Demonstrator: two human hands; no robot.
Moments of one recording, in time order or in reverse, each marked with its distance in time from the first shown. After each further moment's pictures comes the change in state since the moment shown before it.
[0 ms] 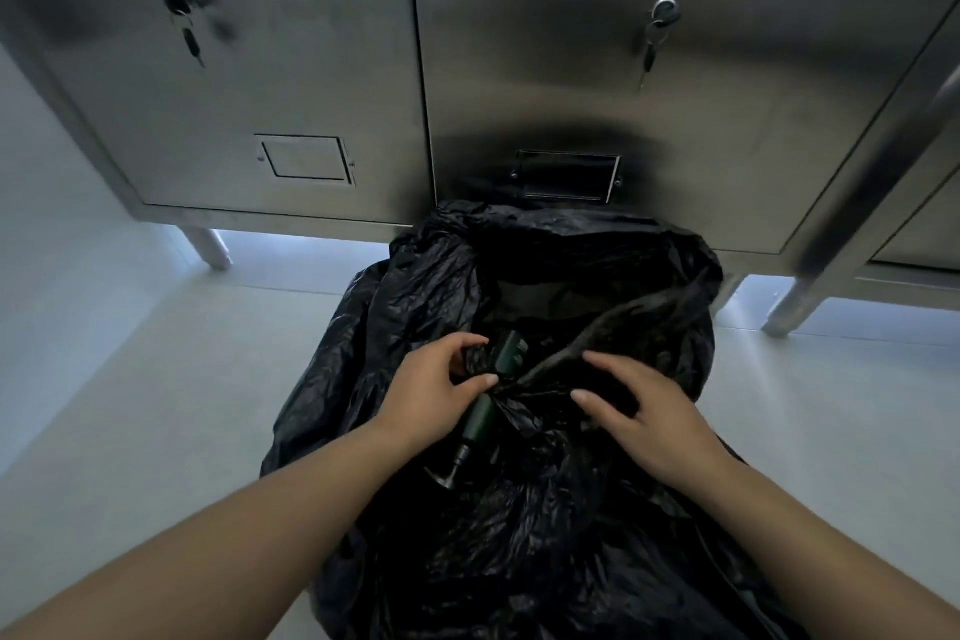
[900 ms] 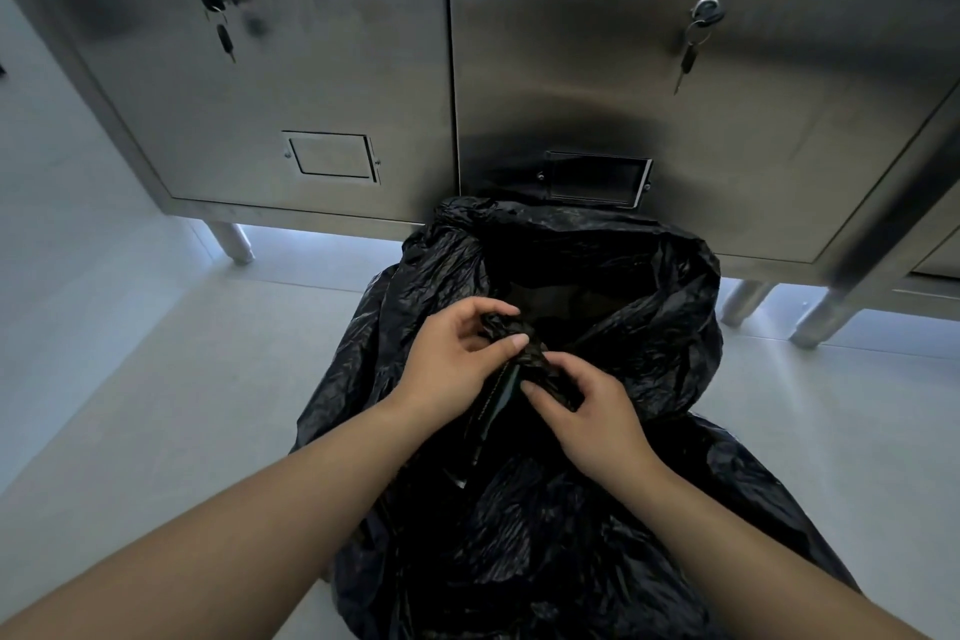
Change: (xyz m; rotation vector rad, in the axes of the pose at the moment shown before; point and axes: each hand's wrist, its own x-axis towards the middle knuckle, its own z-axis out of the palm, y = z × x) left_hand 0.006 0.021 -0.022 -0.627 0.092 0.048; right_hand 0.019 -0.060 0.054 0.366 0.066 -0.006
